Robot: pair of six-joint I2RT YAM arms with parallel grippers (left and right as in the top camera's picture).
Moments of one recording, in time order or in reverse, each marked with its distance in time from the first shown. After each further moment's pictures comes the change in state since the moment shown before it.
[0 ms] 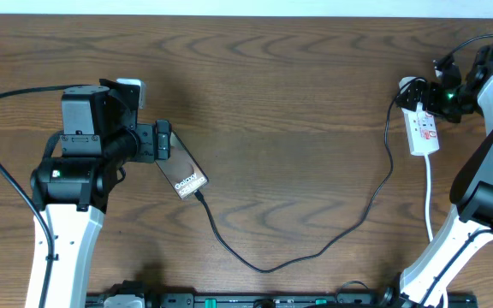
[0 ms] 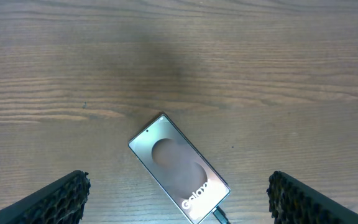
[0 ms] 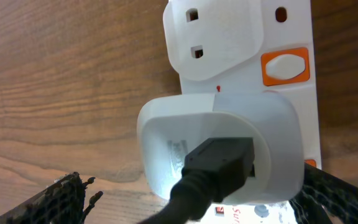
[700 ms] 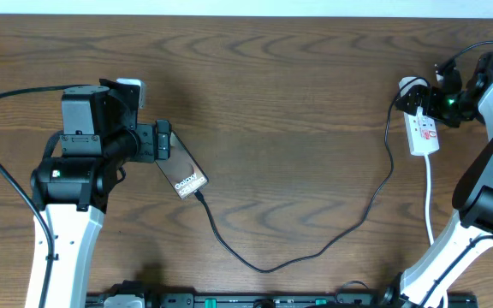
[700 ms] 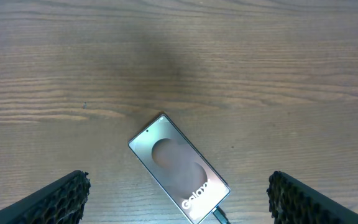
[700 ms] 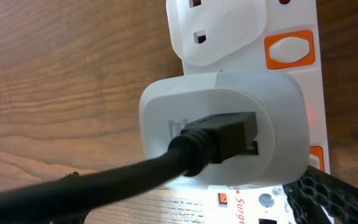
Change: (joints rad) left arm 0.000 0.000 0.000 0.000 0.000 0.000; right arm -0.013 -0.044 -0.095 0.060 -0.034 0.001
